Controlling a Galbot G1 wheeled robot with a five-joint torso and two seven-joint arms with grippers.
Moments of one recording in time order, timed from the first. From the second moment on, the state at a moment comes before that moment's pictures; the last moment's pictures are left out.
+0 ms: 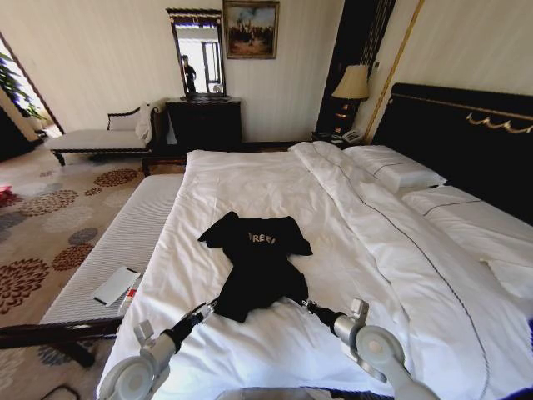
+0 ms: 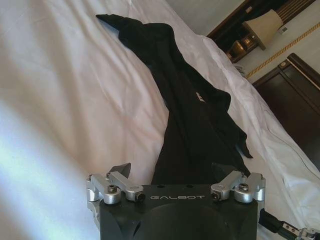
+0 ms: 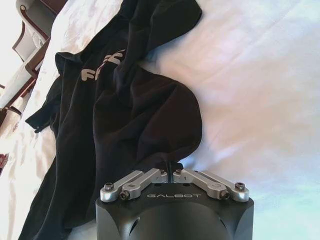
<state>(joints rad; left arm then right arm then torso) 1.73 -0.91 -0.45 -2.07 -1.28 0.20 -0.01 -1.53 1.05 0.46 2.06 1.33 -0.55 0.35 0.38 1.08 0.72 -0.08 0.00</state>
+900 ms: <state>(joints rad) 1.70 -0.92 -0.40 -2.06 -1.31 0.26 -0.08 -1.53 1.06 0.46 2.06 1.32 -0.55 0.35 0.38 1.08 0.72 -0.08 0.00</state>
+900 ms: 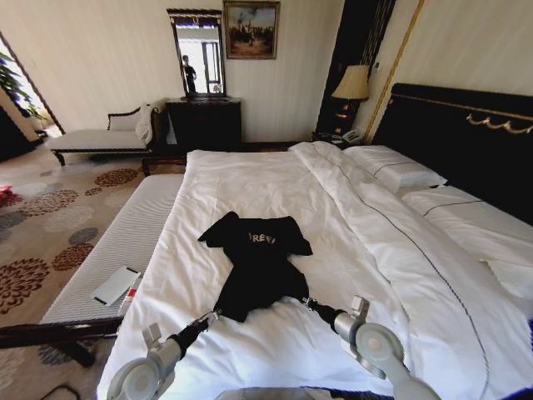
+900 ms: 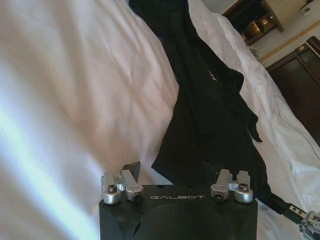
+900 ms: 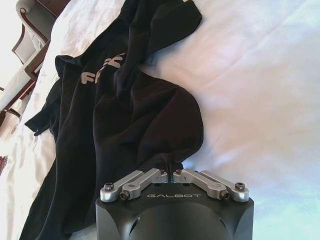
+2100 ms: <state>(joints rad) 1.66 -0.95 -0.39 -2.02 -1.31 0.26 -0.08 -1.54 1.06 0.46 2.07 1.31 -0.54 0.36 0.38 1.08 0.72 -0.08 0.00</state>
